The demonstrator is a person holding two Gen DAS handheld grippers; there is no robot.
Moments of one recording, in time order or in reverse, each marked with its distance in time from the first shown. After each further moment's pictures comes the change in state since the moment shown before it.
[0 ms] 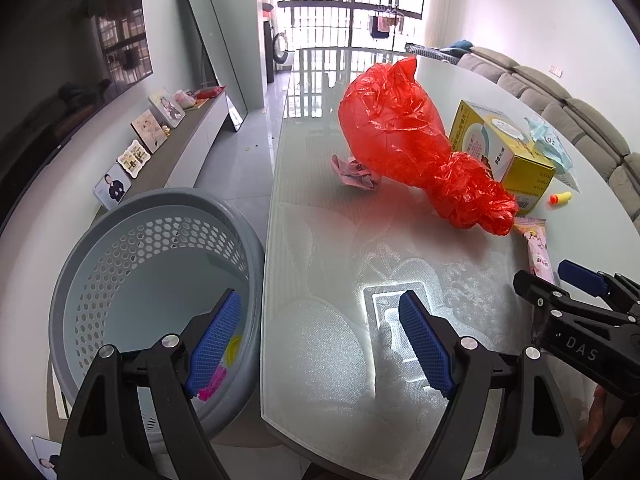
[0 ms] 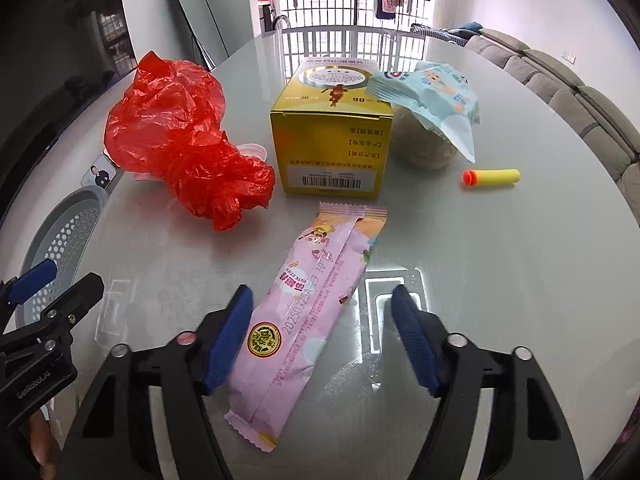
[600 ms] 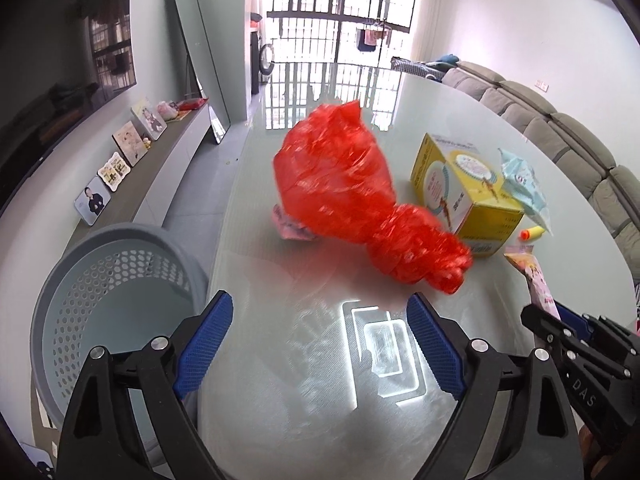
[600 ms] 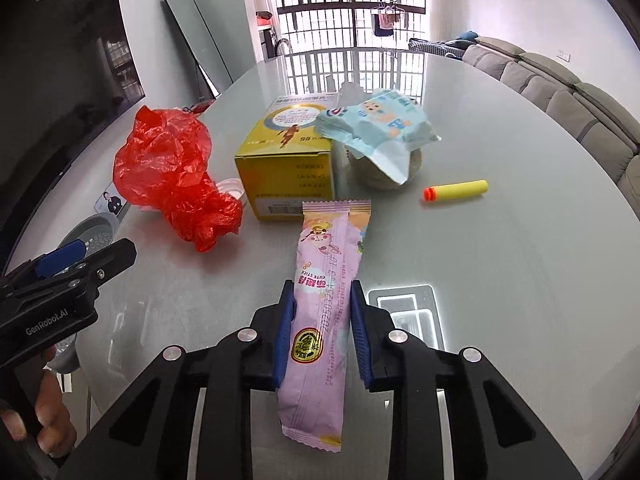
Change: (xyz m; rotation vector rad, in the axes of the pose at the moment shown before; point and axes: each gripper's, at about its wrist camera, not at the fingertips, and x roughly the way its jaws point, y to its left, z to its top) left arm -0.001 -0.039 0.036 -0.013 -0.050 -0.065; right arm -0.030 -0.056 -0.005 0.056 -0.088 0.069
